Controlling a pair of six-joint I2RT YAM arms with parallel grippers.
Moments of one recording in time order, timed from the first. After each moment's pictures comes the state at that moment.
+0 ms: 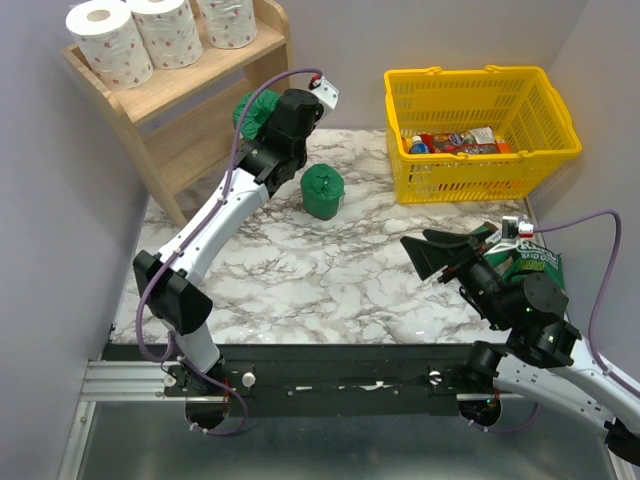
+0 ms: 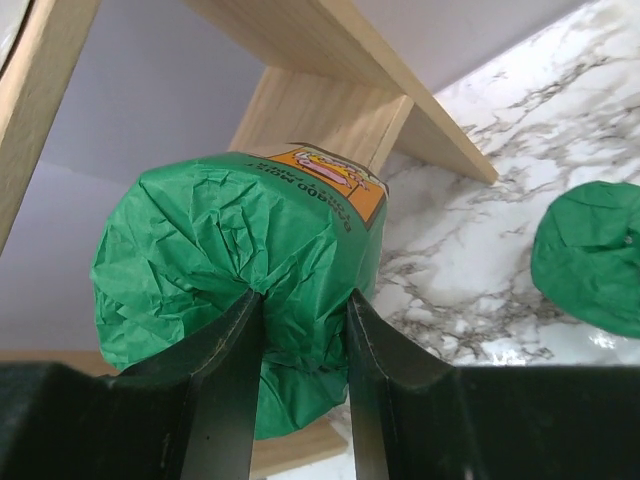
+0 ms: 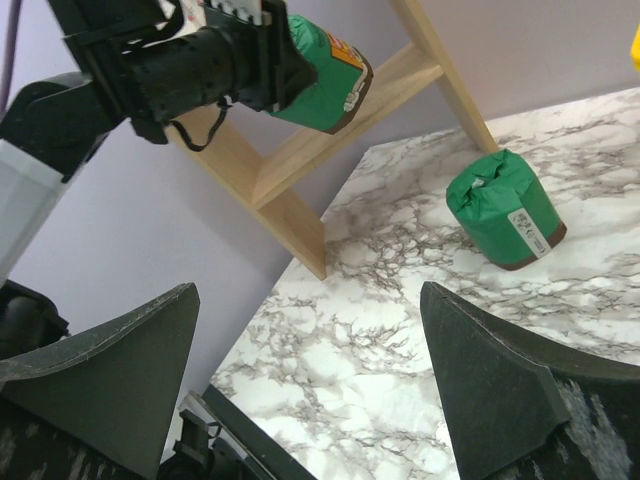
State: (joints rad) left arm -0.60 1.69 1.86 -0.54 -0.62 0.45; right arm 0.95 0.43 0.67 -0.03 0.38 0.57
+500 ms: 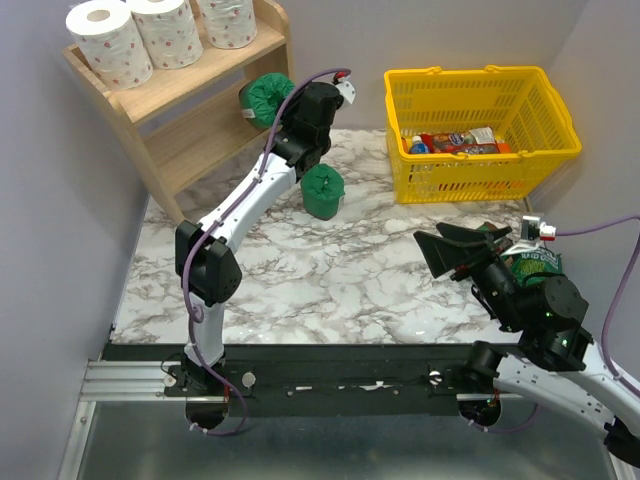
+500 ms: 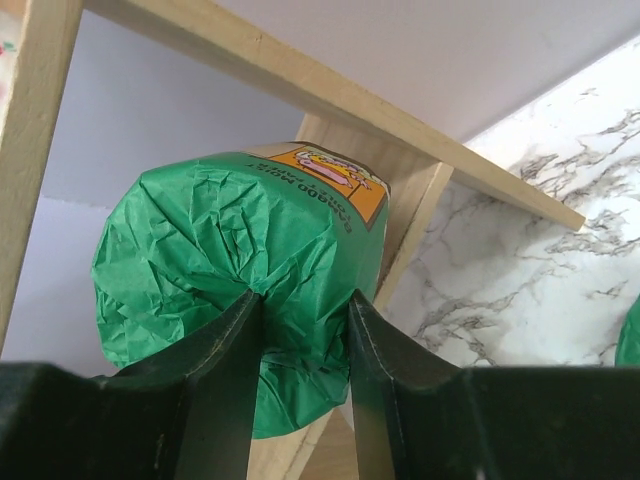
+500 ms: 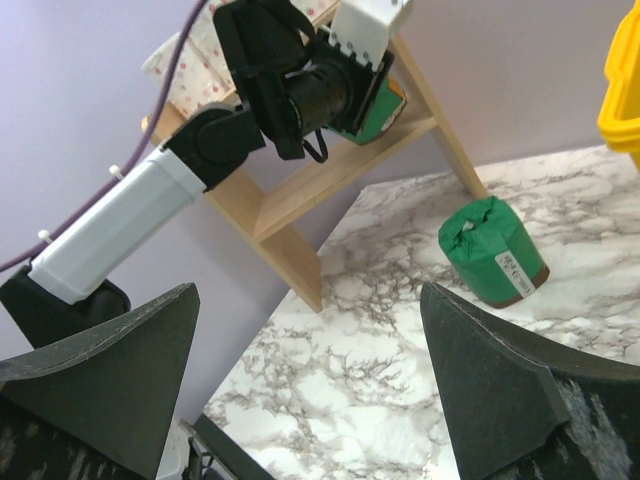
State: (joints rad) left arm -0.58 1.98 2.04 -0.35 -0.75 0.71; right arm 0.95 0.40 0.72 -0.03 0.40 0.52
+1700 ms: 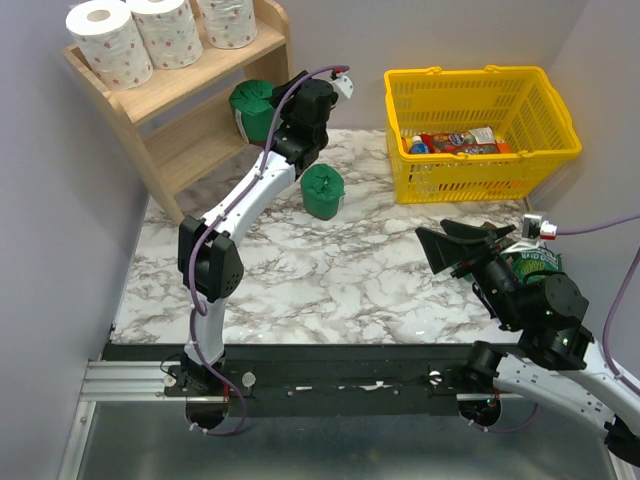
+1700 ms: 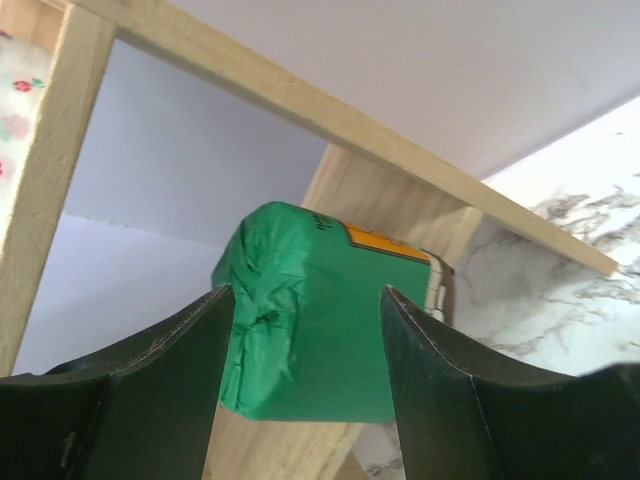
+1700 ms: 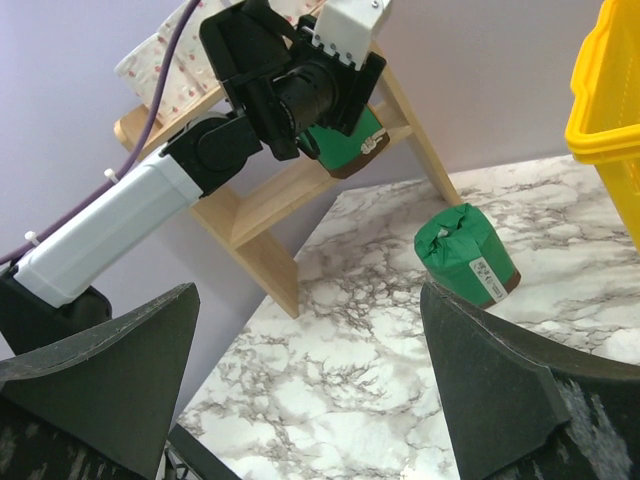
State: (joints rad) left arm -0.55 2.02 2.05 -0.20 -0.73 0.77; right arm 0.95 0.42 0.73 -0.04 0.44 0.47
